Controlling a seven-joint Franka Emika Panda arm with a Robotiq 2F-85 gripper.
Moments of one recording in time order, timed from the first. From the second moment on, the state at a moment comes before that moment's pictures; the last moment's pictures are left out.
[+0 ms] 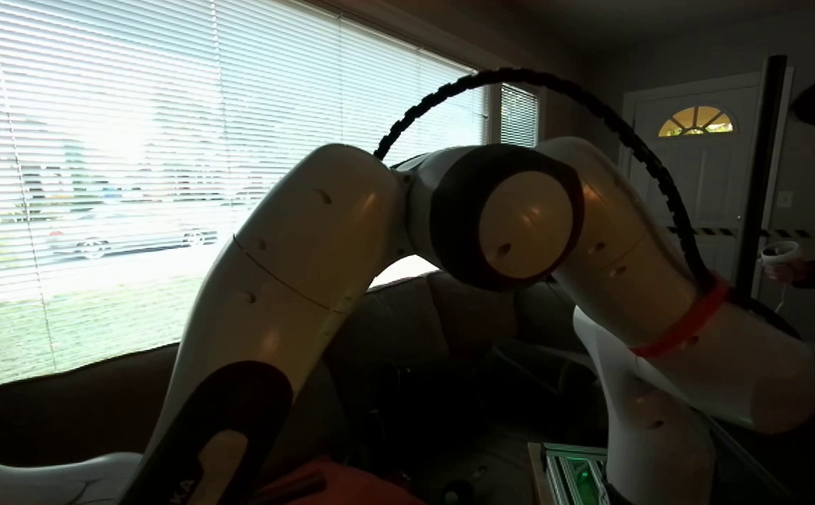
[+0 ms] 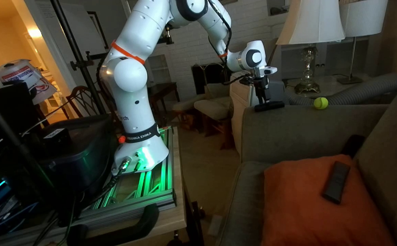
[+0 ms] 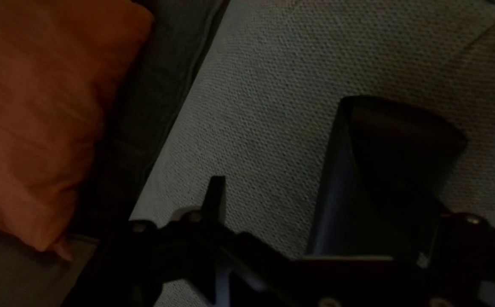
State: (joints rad) arm 0.49 0.76 -0.06 -1.69 -0.19 2.44 0.64
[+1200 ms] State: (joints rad) arm 0.58 0.88 -0.14 -1.68 -0.21 2.73 0.78
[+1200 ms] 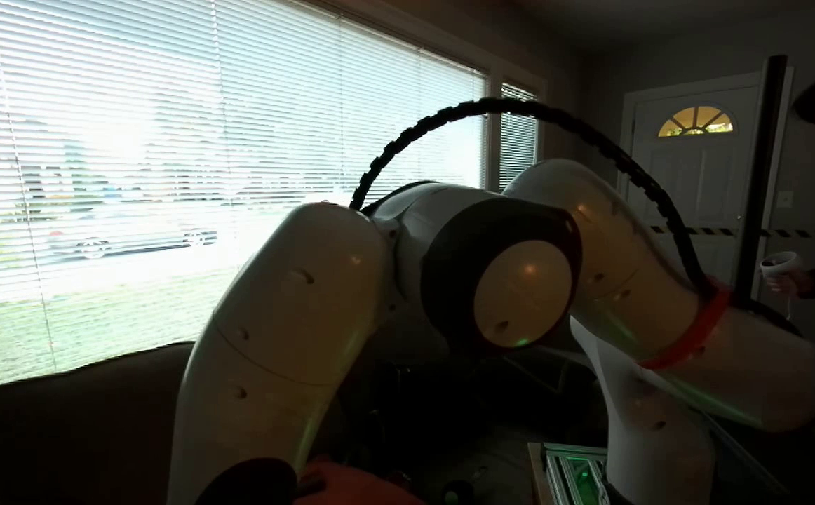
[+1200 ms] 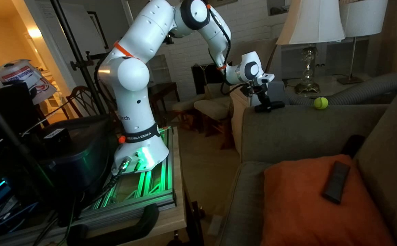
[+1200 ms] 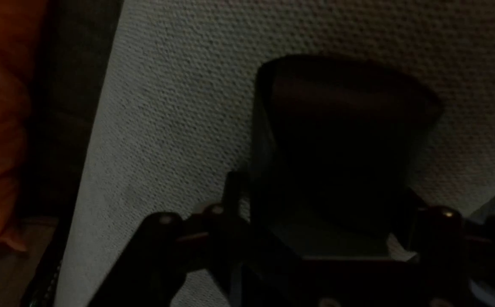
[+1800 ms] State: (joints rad) arm 0.60 0.86 -0.17 -1.68 -0.21 2.71 0.78
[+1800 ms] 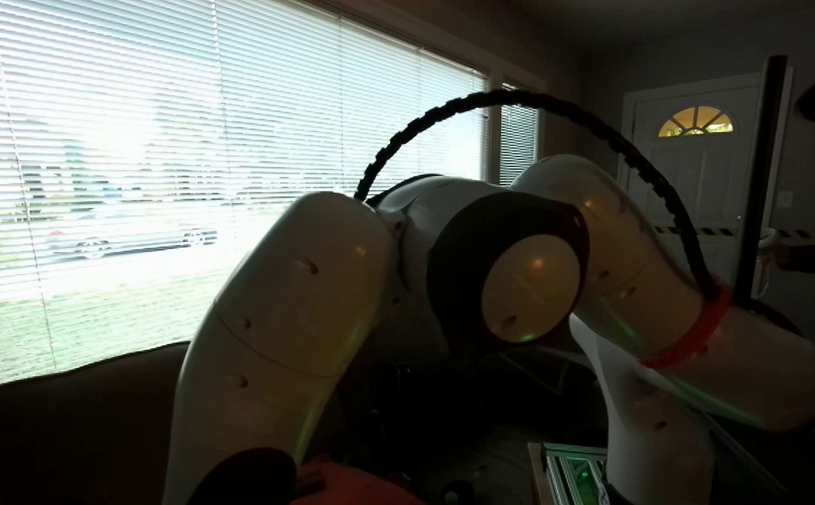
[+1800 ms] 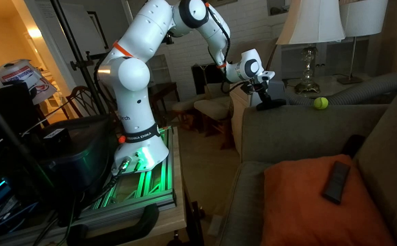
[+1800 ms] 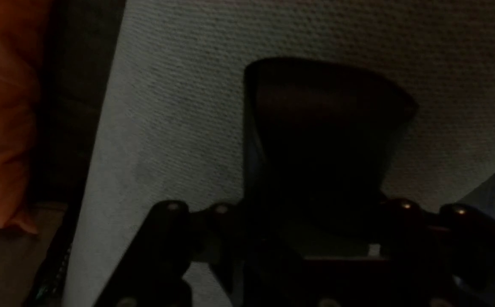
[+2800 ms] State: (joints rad) arm 0.57 0.30 -0.33 -2.33 -0.59 2.59 1.24
